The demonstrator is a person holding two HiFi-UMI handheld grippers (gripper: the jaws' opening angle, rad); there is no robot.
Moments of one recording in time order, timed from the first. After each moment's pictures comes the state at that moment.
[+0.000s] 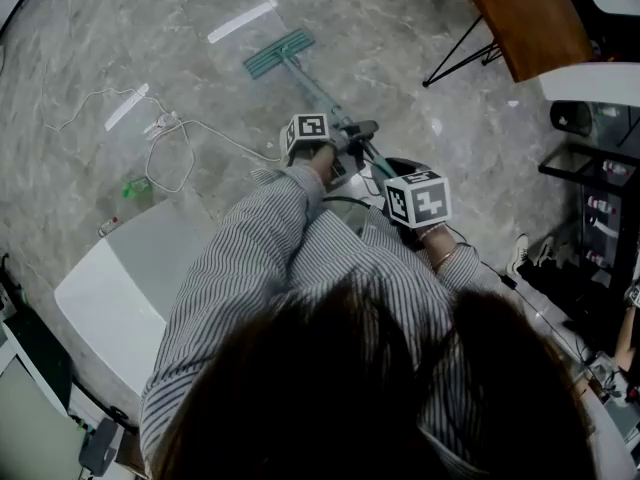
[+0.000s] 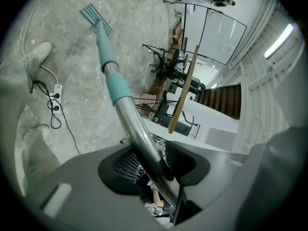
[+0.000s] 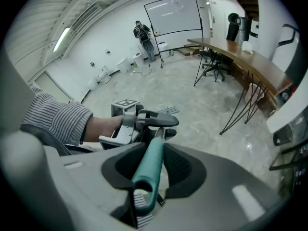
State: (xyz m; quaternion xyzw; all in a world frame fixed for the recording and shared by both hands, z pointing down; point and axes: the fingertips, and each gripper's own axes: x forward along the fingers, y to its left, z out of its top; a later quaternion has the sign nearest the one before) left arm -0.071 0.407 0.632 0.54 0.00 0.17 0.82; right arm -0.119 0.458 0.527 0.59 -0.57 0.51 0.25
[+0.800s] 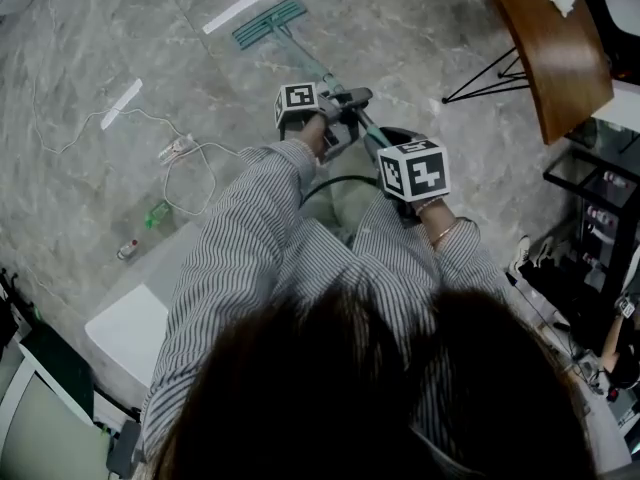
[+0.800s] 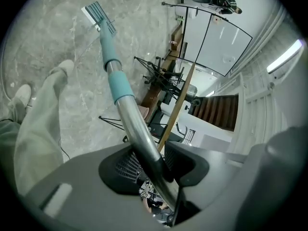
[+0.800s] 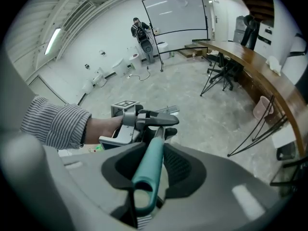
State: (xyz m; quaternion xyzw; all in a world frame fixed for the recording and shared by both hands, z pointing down) left arm -0.031 0.132 0.627 0.53 0.01 0.15 0.83; right arm -0.085 0.186 0.527 0.59 -0.56 0.52 0.25
